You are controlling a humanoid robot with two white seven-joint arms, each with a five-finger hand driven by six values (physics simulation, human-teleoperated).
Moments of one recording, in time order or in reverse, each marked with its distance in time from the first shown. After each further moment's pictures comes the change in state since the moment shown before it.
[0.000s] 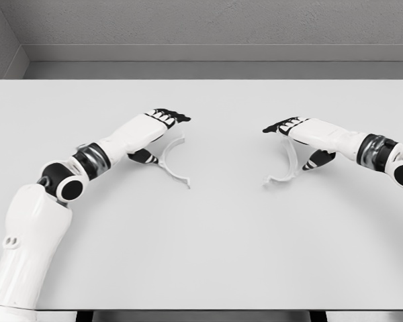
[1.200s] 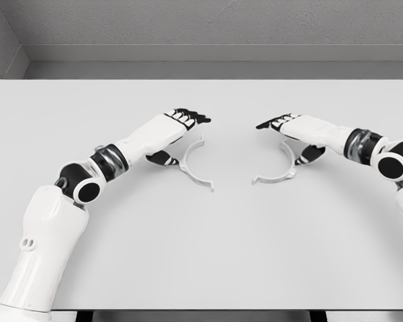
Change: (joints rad) left arm 0.008 -0.056 -0.027 -0.045 -0.012 -0.001 -0.002; right arm -0.066 0.069 0.033 0.103 0.047 0.002 -0.004
